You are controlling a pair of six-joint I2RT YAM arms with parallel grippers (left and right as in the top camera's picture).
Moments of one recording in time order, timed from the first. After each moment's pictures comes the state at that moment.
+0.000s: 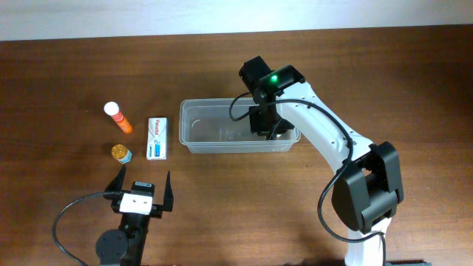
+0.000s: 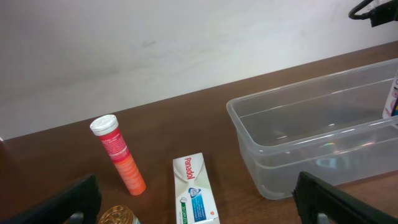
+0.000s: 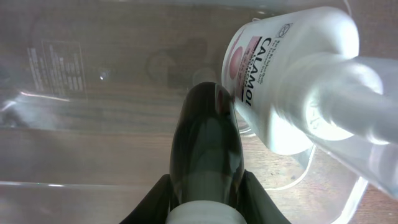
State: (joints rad) left arm 0.01 0.01 0.01 -0.07 0.13 0.21; right arm 0.49 2.04 1.78 -1.22 0.07 0.45
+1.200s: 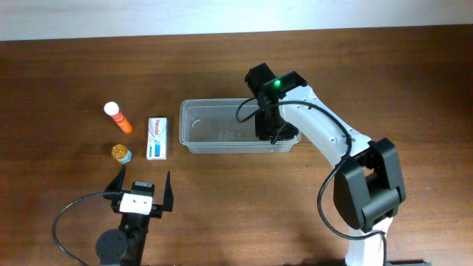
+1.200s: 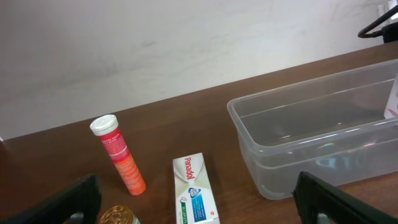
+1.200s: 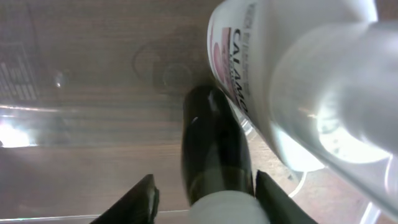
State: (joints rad) left arm 0.01 0.01 0.01 -0.07 0.13 0.21; right arm 0.46 2.04 1.68 -1.17 0.08 0.50
